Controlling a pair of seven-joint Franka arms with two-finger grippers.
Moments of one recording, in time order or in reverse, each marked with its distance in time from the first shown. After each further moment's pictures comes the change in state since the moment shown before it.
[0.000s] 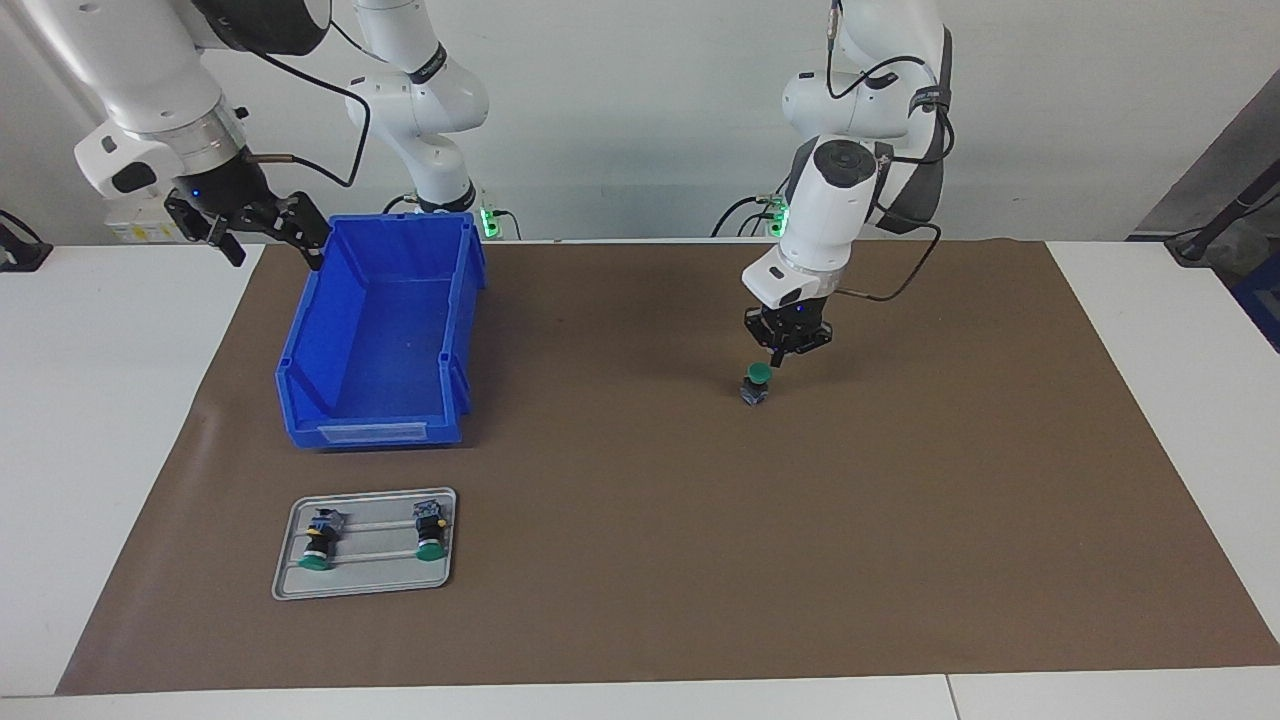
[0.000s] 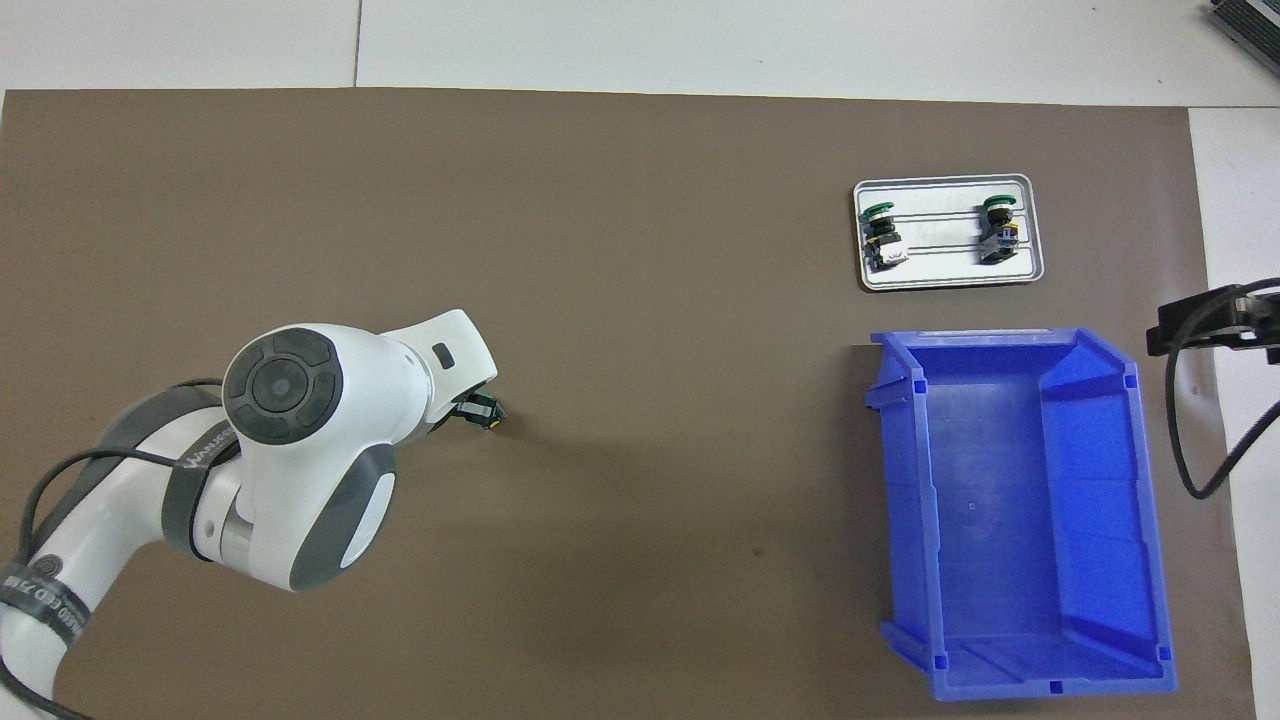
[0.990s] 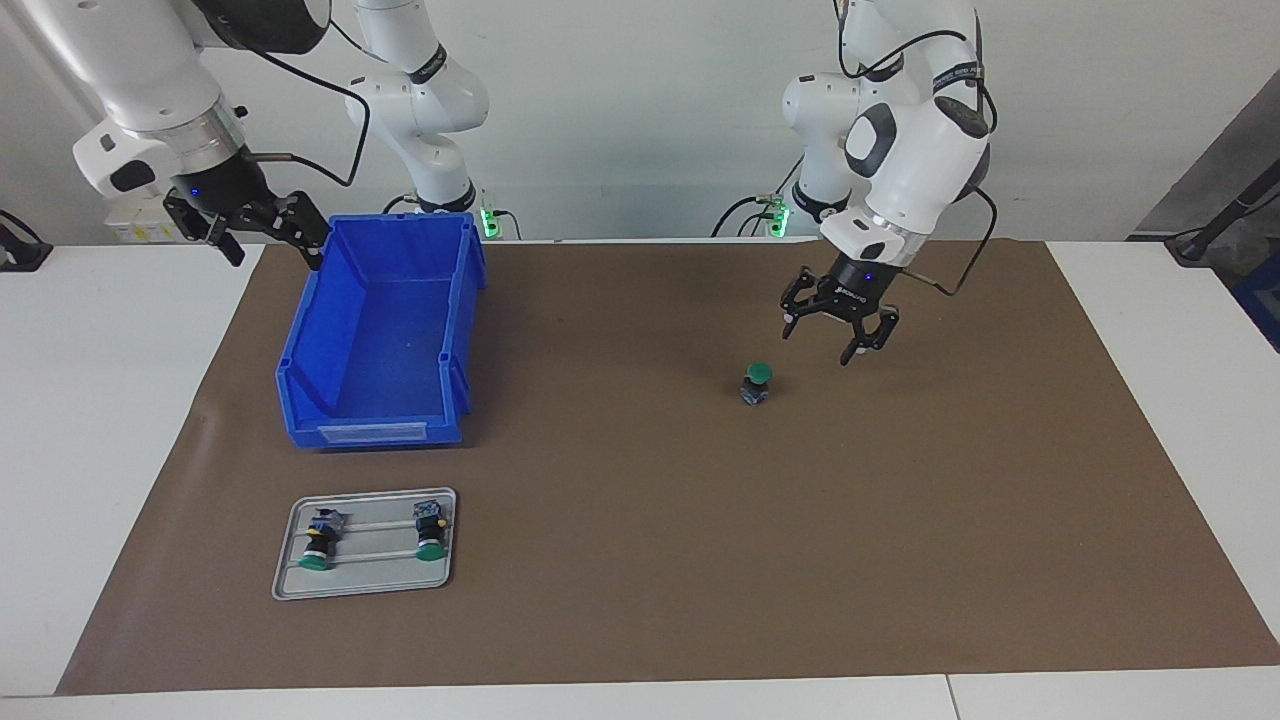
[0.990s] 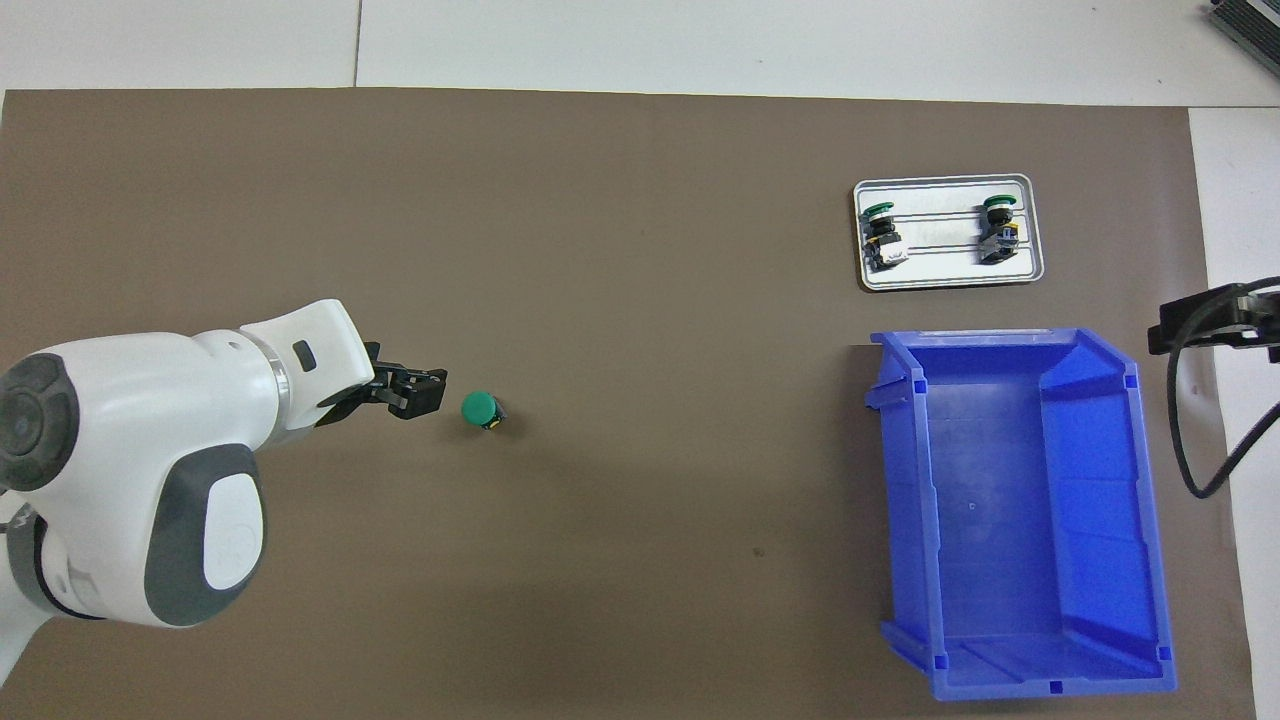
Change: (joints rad) left arm 0.116 -0.158 0.006 -0.062 -0.291 0.064 0.372; right arm 0.000 0.001 0.000 0.004 0.000 0.000 0.000
